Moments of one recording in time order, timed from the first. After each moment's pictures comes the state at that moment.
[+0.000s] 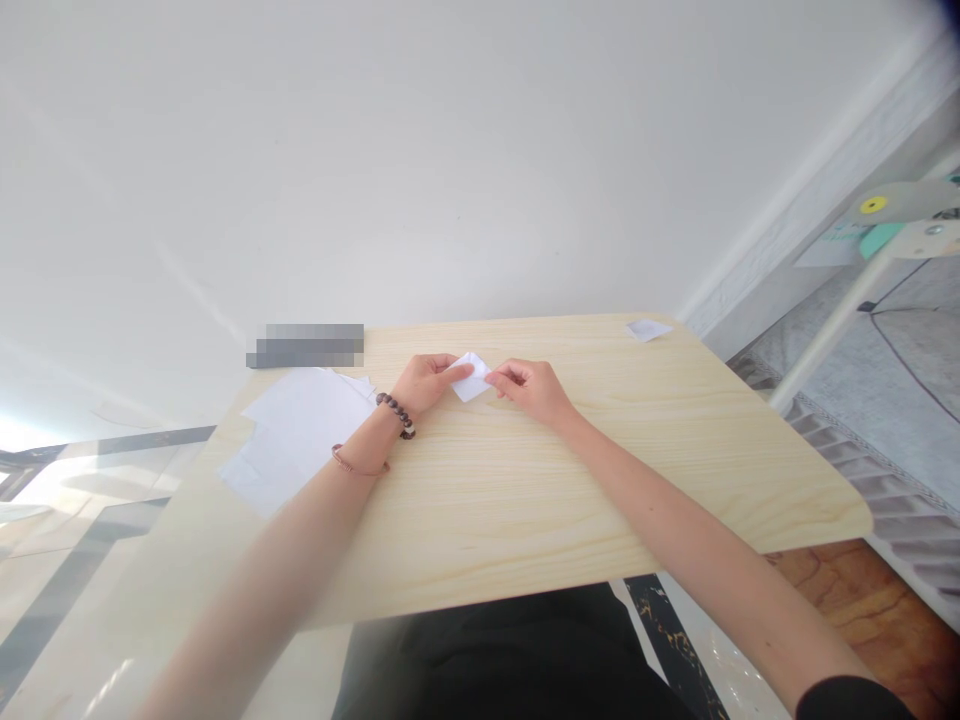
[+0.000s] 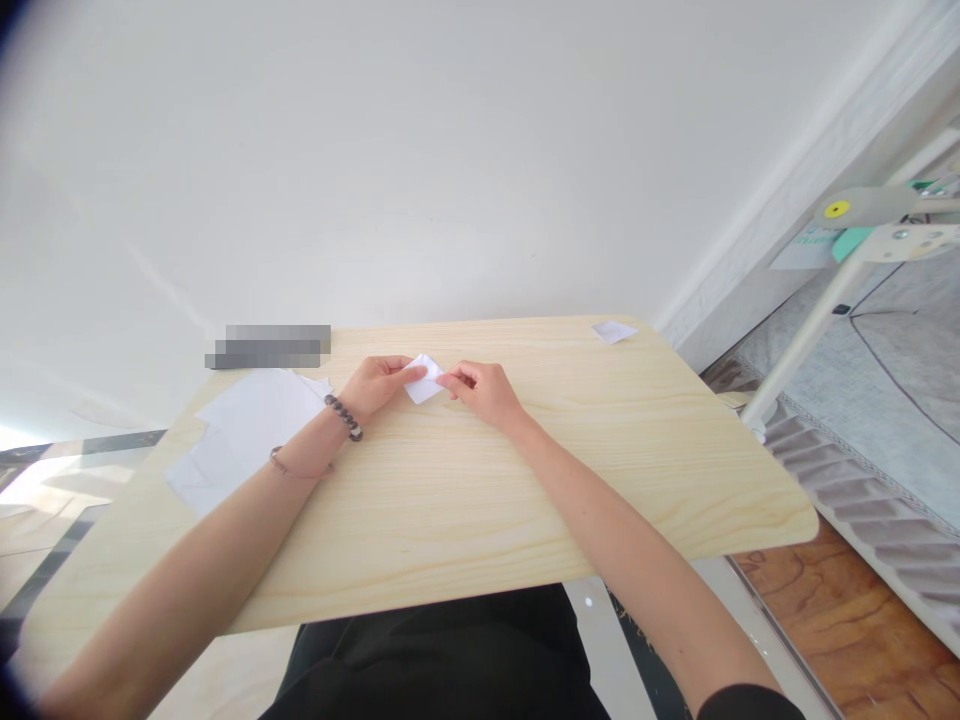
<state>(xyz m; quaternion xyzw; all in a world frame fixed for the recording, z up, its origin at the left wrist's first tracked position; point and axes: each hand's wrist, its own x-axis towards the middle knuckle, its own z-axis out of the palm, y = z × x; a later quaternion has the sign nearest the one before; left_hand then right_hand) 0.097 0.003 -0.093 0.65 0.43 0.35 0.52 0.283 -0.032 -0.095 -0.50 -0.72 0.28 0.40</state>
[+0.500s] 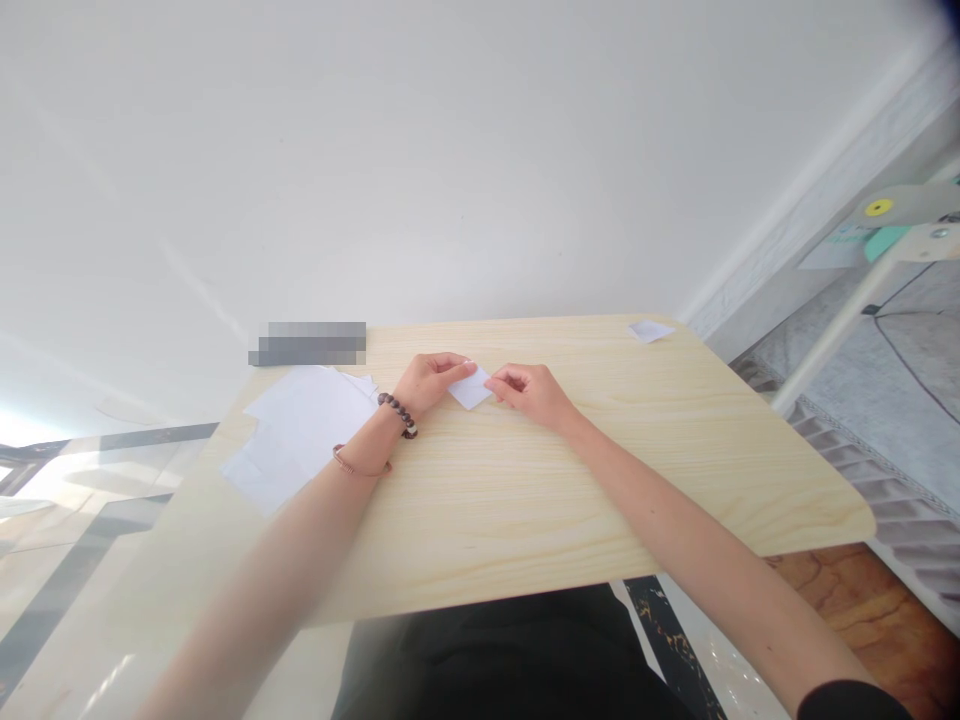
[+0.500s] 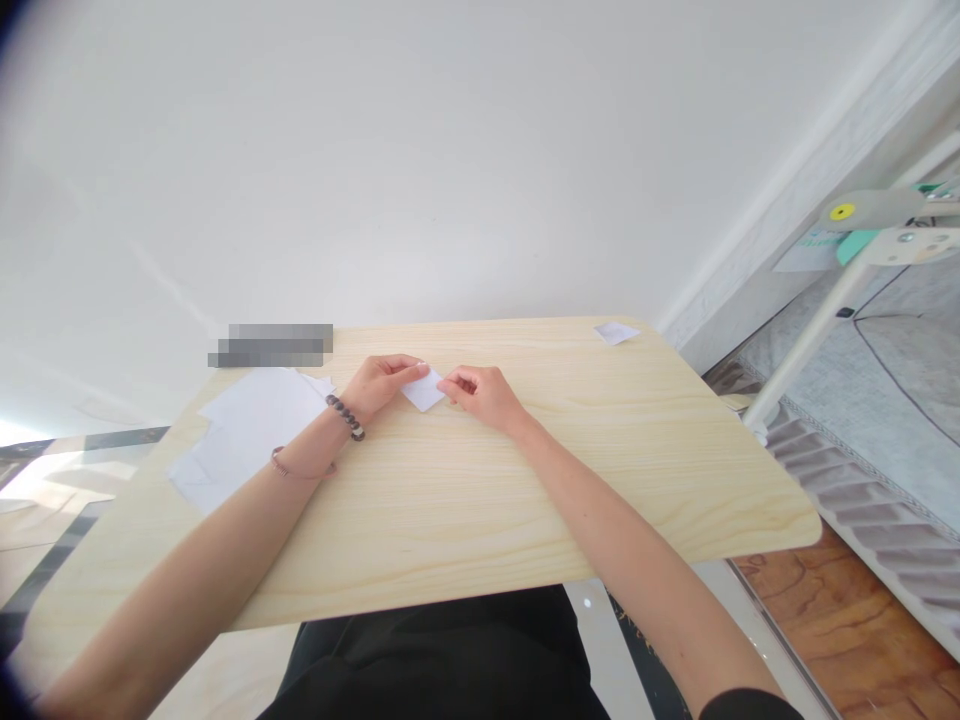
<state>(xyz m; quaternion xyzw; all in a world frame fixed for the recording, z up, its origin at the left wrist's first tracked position) 0.098 0.003 -0.093 0.64 0.41 0.39 0.51 0.282 -0.035 -0.095 -0.47 -0.74 0.31 0.37</state>
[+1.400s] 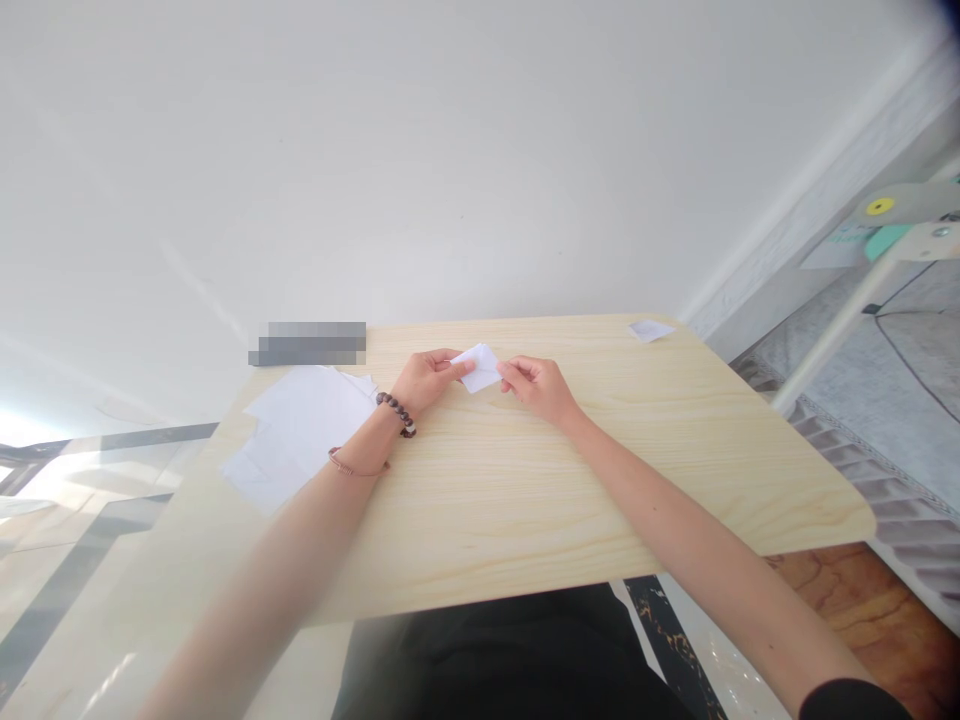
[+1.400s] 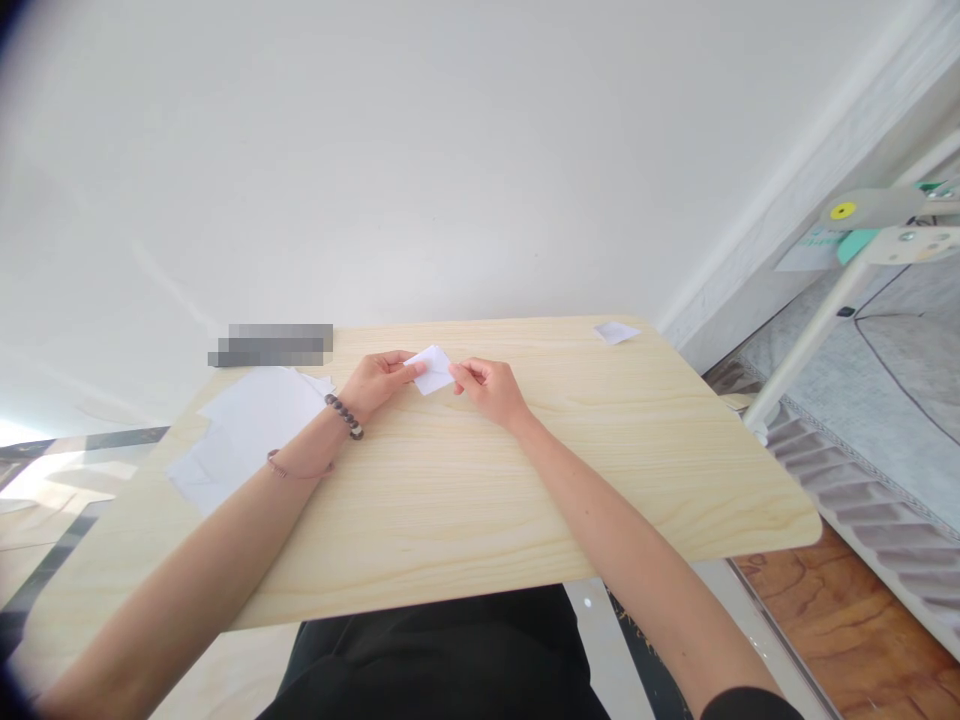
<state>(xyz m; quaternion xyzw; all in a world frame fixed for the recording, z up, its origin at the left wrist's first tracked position) 0.099 0.003 -0.094 0.63 0.41 0.41 0.52 0.287 -0.031 -0.097 -0.50 -0.69 0.31 0.43</state>
